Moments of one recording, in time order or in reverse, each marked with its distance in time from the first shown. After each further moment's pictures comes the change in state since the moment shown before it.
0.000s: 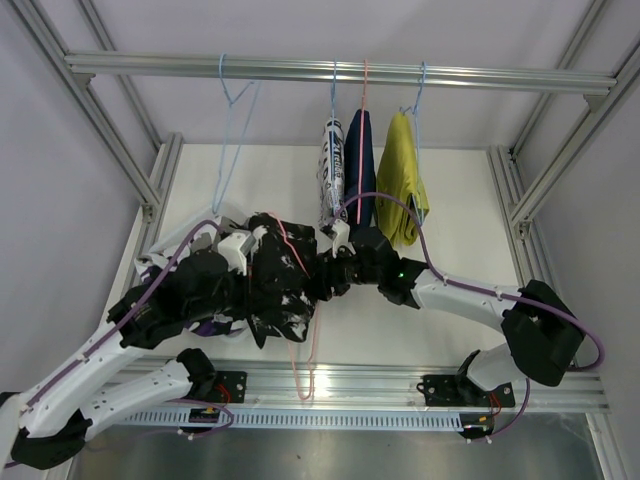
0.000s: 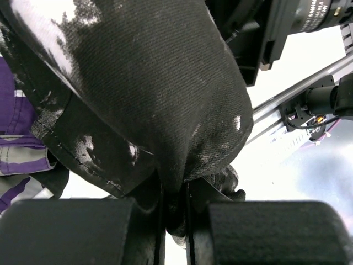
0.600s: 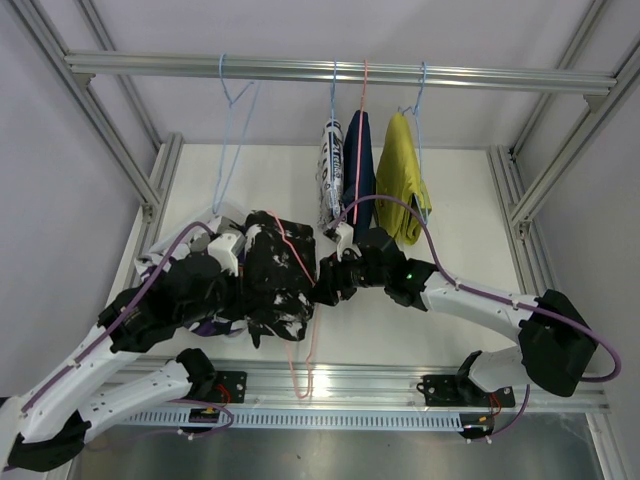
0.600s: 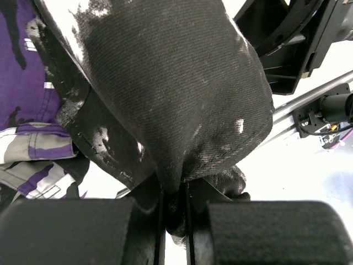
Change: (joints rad) left arm -0.001 -0.036 0.026 -0.066 -0.069 0.002; right arm 0.000 -0.082 -0.002 -0.123 -0.023 -0.043
